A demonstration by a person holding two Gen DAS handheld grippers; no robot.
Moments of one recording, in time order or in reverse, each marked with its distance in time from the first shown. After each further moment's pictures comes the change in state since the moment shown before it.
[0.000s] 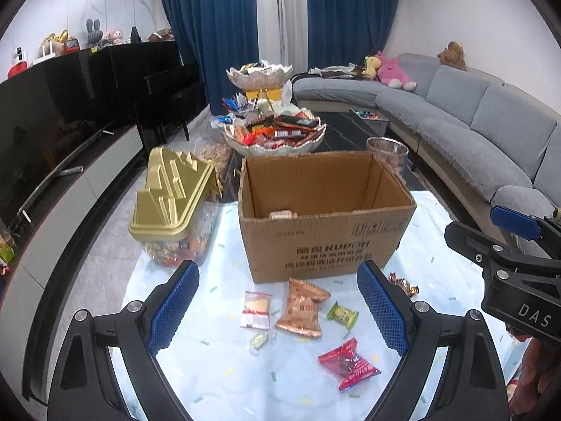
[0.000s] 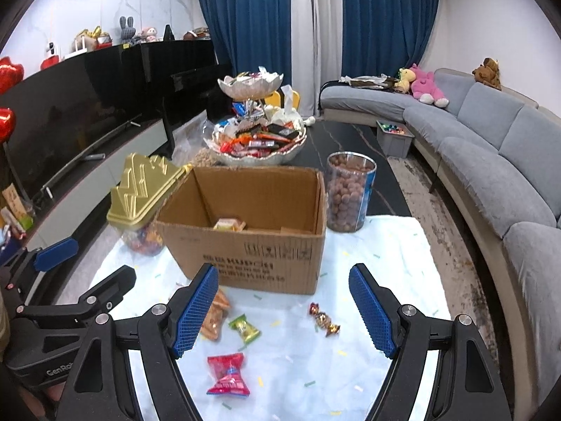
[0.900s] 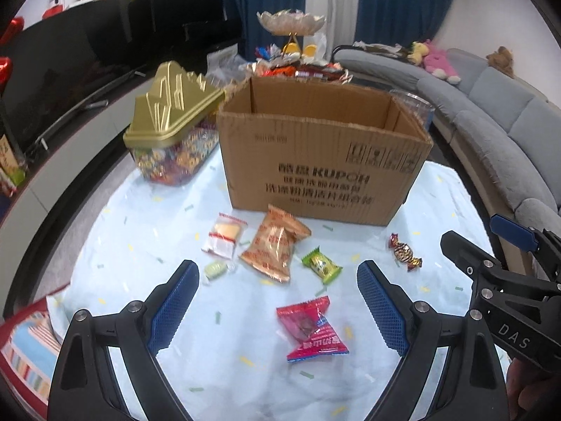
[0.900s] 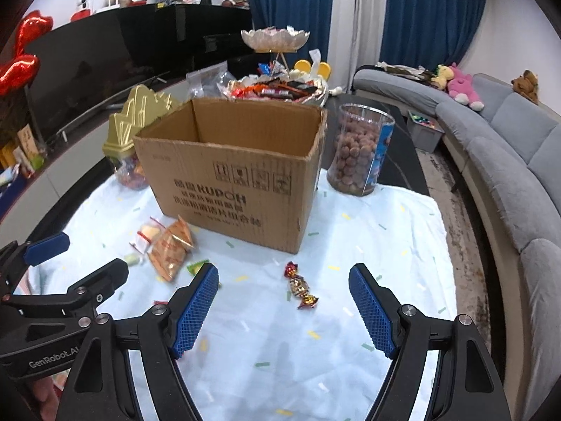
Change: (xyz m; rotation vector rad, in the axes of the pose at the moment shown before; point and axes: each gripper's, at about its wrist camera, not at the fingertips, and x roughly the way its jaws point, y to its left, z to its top) left arm 0.046 -0.056 -0.068 -0.193 0.145 0.118; right arm 0.057 -0.046 -0.055 -0.161 0.091 0.094
